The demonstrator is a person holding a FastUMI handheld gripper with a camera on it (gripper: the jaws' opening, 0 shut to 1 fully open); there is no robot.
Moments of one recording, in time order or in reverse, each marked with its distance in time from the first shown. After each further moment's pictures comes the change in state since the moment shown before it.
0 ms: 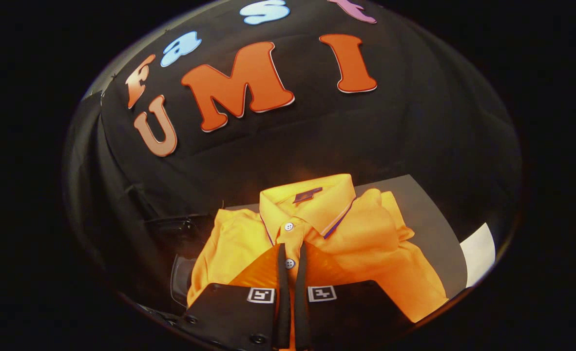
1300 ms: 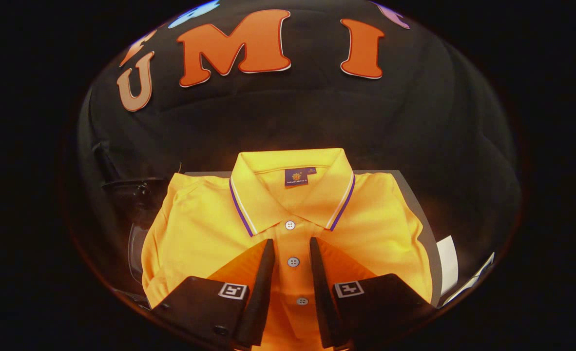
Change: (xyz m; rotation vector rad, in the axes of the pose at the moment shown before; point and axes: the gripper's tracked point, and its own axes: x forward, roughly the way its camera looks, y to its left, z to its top) arm 0.036 -0.035 -0.040 -0.175 0.211 -0.244
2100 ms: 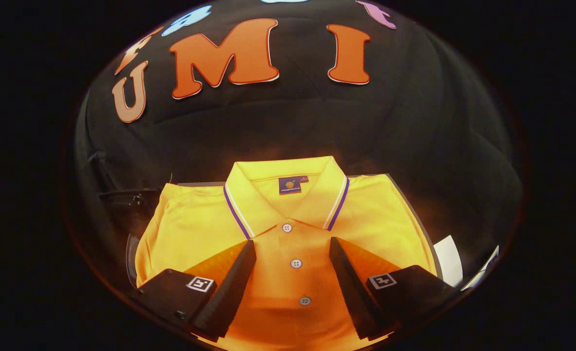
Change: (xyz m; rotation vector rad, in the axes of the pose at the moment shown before) arm 0.006 -0.010 0.000 0.057 -0.088 -0.026
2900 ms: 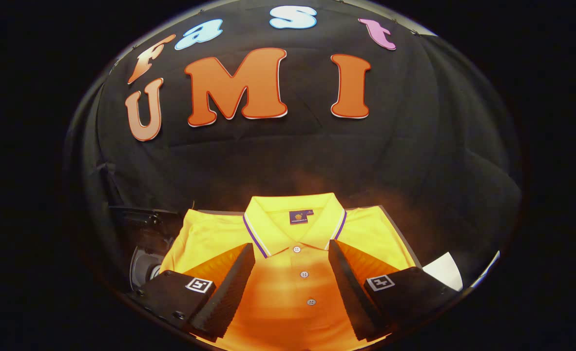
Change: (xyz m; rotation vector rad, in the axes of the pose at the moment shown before) arm -0.032 0.011 0.033 -0.028 -0.185 0.024
